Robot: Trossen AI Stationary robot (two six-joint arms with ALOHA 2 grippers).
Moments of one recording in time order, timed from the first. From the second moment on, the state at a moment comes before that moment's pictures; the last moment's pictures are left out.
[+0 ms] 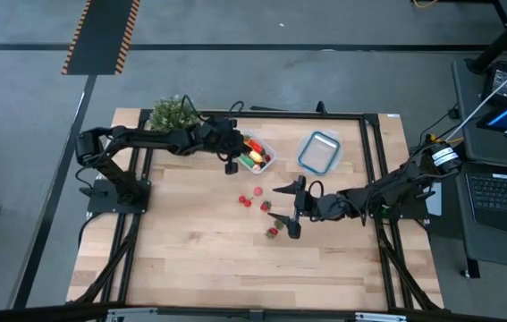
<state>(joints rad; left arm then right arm) 0.41 1.57 0.87 0.14 0.15 0.35 0.34 1.51 0.55 0.74 0.52 0.13</state>
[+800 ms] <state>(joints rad) 0.50 1.79 1.06 -0.16 0.07 0.49 0.32 1.51 0.55 0.72 0.52 0.16</state>
